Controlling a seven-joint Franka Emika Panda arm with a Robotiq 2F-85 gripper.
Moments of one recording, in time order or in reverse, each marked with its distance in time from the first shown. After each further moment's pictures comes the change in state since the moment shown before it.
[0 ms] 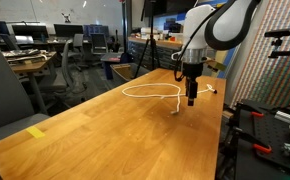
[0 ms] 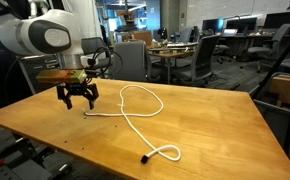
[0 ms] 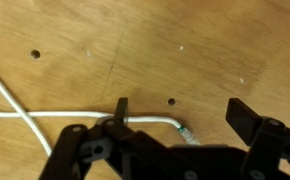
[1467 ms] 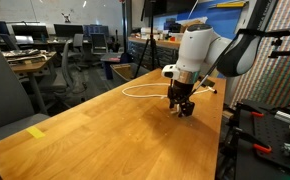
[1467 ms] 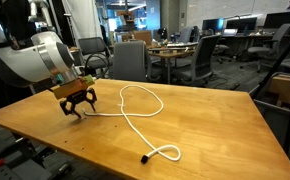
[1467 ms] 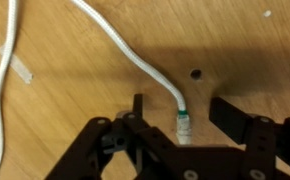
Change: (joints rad) arm 0.280 0.231 -0.263 0.101 -0.784 0.289 0.186
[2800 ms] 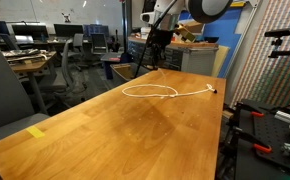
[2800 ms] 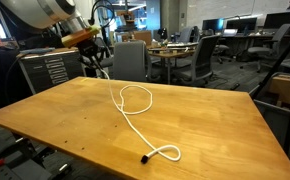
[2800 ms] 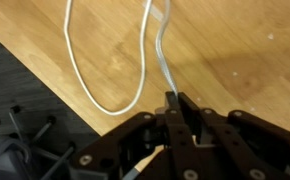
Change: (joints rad) arm -0.182 -0.267 0.221 0.222 0.295 -0.404 -0.085
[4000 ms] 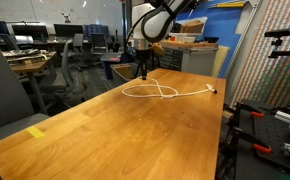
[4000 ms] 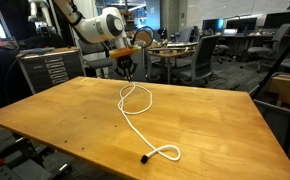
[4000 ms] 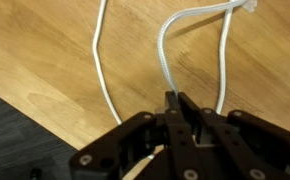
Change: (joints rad) arm -0.141 0.530 0.008 0.614 0.211 -0.247 -0.242
